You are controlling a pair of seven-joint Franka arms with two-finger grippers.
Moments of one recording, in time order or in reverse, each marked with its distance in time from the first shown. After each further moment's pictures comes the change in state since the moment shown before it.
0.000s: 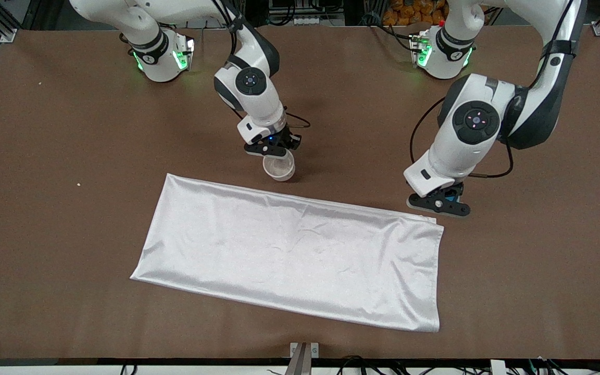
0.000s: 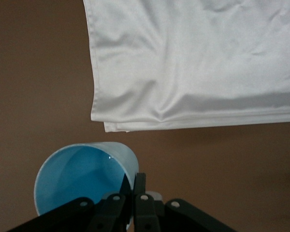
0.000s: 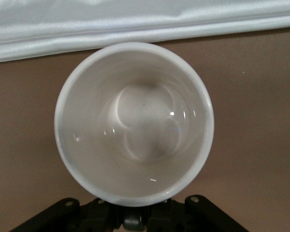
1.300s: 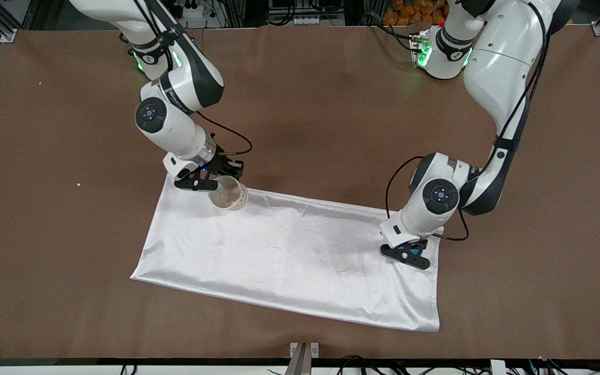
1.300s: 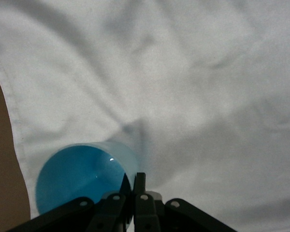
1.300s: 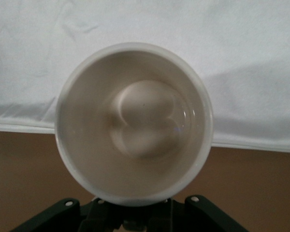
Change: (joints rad) left arm -0.018 0.474 0.048 0.265 0.000 0.348 0.171; right arm -0.310 -0.145 0.001 -0.002 0.239 -0.159 -0.545
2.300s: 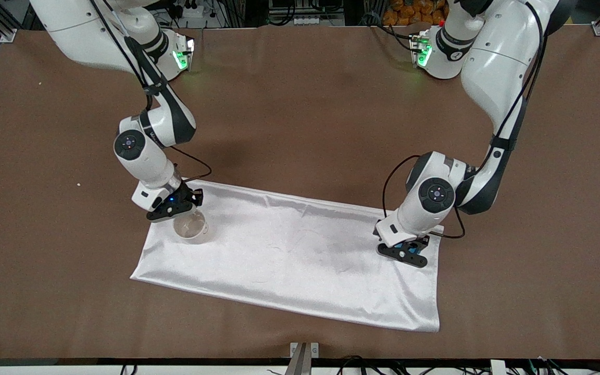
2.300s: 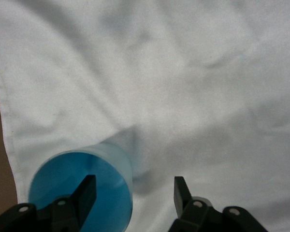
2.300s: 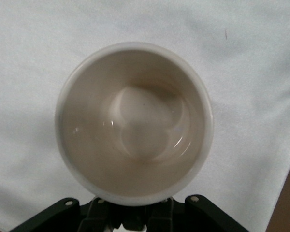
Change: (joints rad) left arm -0.011 0.001 -0.001 -0.006 -0.004 -0.001 -0.055; right arm -0.105 0.158 -0.141 -0.065 -0.308 0.298 -0.396
